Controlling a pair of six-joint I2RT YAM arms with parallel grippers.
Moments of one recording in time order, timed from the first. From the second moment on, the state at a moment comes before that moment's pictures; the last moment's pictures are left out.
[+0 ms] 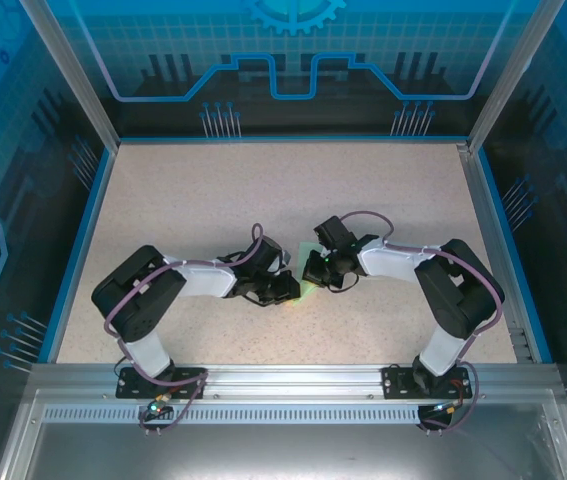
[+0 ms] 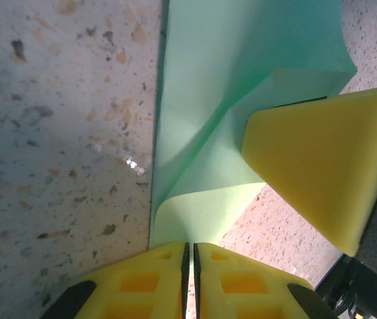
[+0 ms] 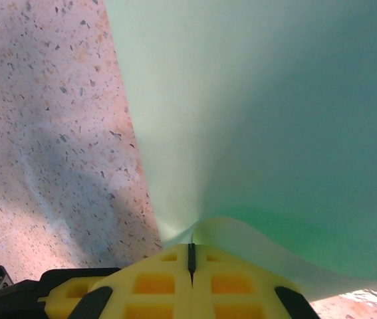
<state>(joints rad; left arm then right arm) -0.70 1.72 0.75 0.02 0.47 -0.95 0.62 1.71 0.90 -0.31 -0.33 0.96</state>
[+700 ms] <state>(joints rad) -0.70 1.65 0.75 -0.02 0.41 -0.93 0.62 1.74 0.90 -0.31 -0.32 0.95</state>
